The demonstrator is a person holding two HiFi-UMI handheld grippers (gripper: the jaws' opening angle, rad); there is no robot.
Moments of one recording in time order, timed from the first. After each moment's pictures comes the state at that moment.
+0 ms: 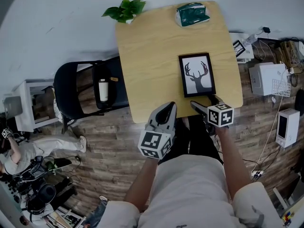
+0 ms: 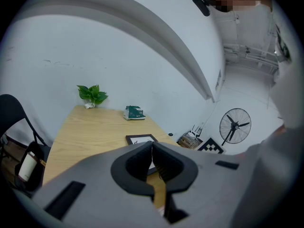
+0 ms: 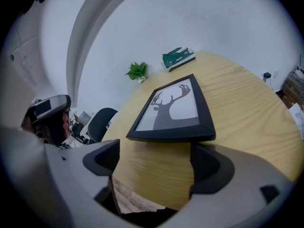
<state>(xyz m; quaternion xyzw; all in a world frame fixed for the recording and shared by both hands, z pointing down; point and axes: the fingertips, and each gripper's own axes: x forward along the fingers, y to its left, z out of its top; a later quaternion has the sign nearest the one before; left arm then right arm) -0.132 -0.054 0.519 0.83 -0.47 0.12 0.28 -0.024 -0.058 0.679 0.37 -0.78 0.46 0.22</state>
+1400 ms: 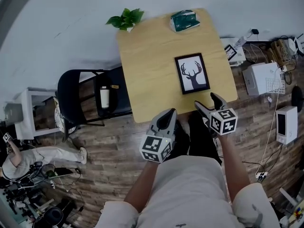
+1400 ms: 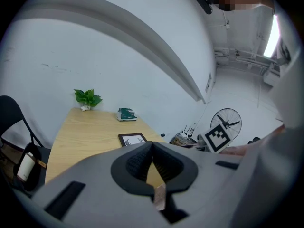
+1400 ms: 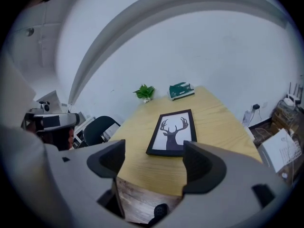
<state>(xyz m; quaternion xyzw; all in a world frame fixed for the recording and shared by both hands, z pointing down) -0.130 0.011 0.493 0.85 -0.44 0.11 0.26 -0.002 -0.029 0.592 0.45 -0.81 0.33 0.19</state>
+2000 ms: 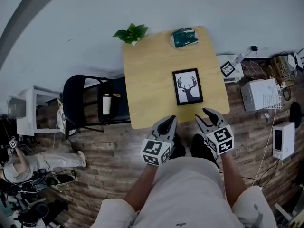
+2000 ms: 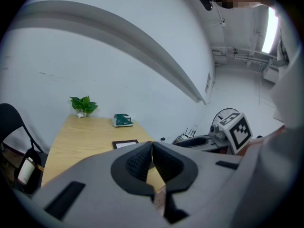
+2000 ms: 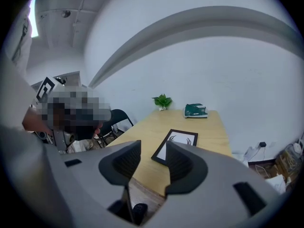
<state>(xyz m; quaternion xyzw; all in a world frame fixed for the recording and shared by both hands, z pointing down) -0.091 0.010 0.459 0.85 -0.45 0.10 0.24 0.009 -0.005 0.505 0.38 -0.88 0.19 0.23</state>
